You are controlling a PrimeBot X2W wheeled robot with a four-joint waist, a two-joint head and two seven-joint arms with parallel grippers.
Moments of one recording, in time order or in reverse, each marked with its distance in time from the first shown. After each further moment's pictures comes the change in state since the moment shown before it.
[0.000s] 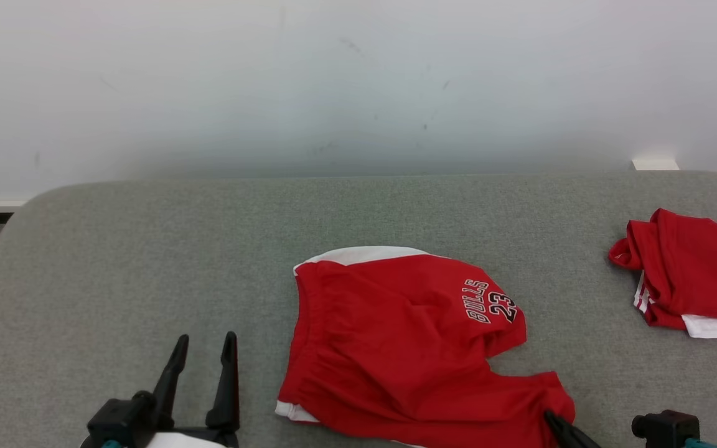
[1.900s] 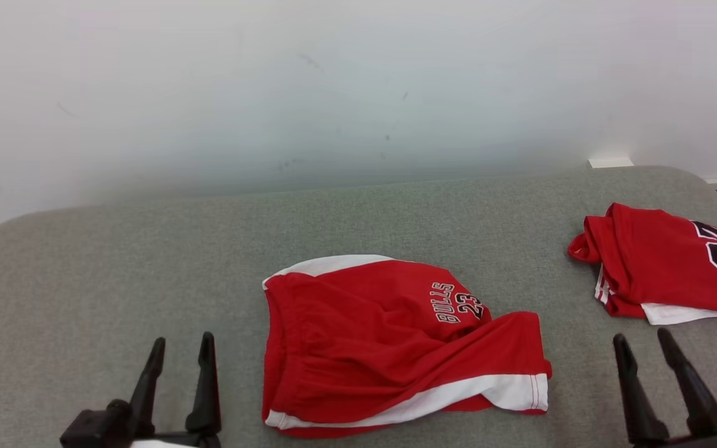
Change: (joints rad) left arm 0.031 -0.014 0.055 -0.056 -0.008 0.006 -0.001; right arm 0.131 0.109 -0.442 -0.275 -0.348 0.000 -0.180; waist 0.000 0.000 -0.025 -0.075
